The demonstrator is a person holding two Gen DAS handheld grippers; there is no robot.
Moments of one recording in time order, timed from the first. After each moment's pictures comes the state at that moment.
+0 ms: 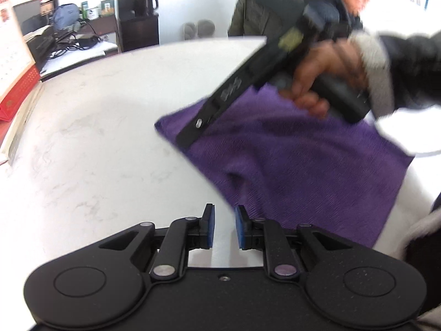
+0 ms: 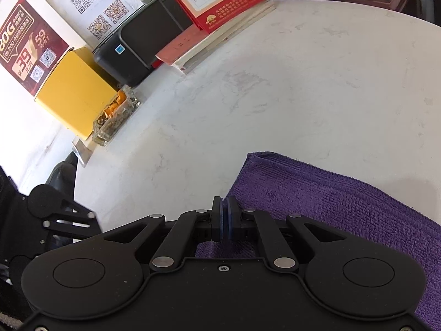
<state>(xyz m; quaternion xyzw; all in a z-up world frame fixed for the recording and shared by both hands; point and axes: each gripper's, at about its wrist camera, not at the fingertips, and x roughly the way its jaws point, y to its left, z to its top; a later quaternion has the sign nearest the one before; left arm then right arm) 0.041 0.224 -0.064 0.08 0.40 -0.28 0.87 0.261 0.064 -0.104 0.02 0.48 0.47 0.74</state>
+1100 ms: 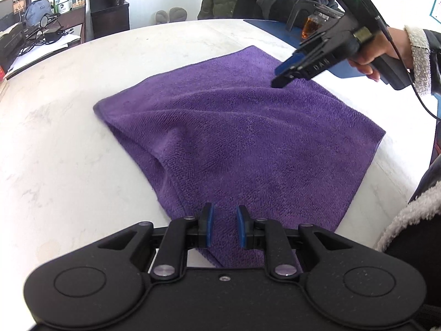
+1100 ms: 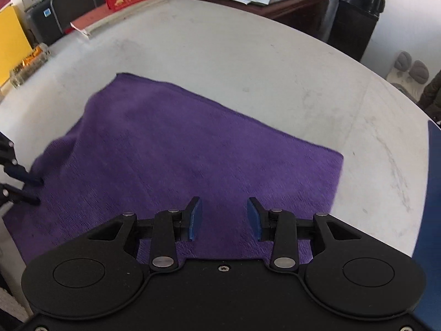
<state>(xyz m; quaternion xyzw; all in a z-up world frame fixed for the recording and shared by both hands) 0.017 0.176 -0.095 0.11 0.44 -0.31 0.83 0.174 -0.086 -0.082 -0.16 0.46 0.24 0.84</state>
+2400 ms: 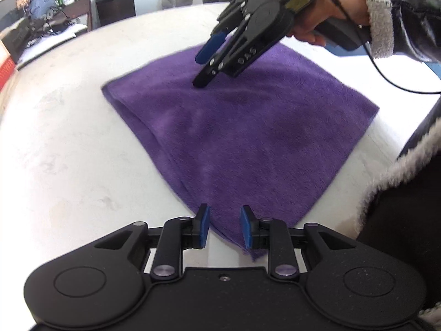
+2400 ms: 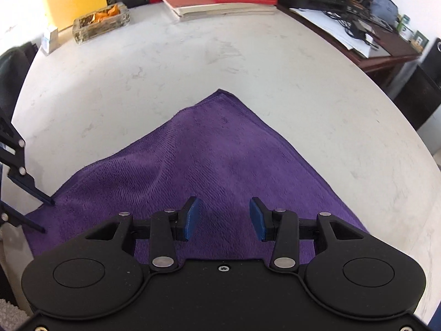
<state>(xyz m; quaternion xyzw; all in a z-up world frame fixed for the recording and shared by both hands) -0.007 0.180 -0.077 0.12 0.46 -0.29 0.83 0.168 0.038 -0.065 -0.29 0.39 0.38 0.79</state>
